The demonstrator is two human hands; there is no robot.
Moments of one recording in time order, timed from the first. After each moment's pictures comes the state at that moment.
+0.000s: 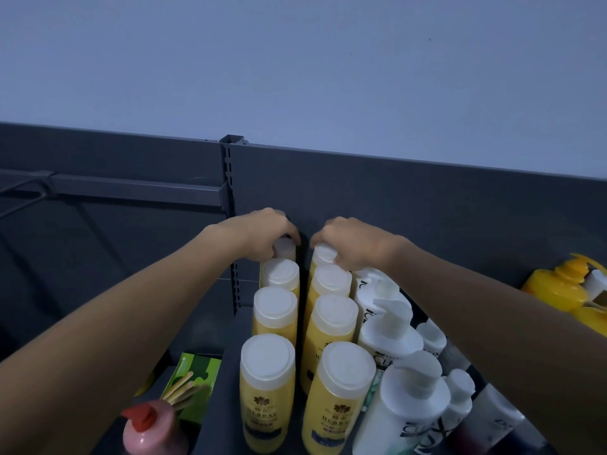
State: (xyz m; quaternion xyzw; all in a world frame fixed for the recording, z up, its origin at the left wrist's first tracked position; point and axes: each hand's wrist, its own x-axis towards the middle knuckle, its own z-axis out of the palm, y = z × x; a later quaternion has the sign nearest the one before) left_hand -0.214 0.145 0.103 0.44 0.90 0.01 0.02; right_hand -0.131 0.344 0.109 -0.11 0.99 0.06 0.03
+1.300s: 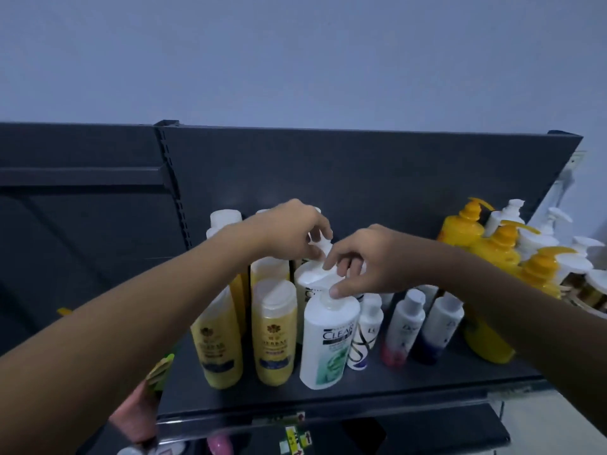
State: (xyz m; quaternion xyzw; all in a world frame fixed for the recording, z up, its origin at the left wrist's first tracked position) left_hand -0.057 0.241 0.119 0.54 0.84 0.08 0.01; right_hand 0.085 0.387 0.134 -0.06 0.99 -0.14 0.08
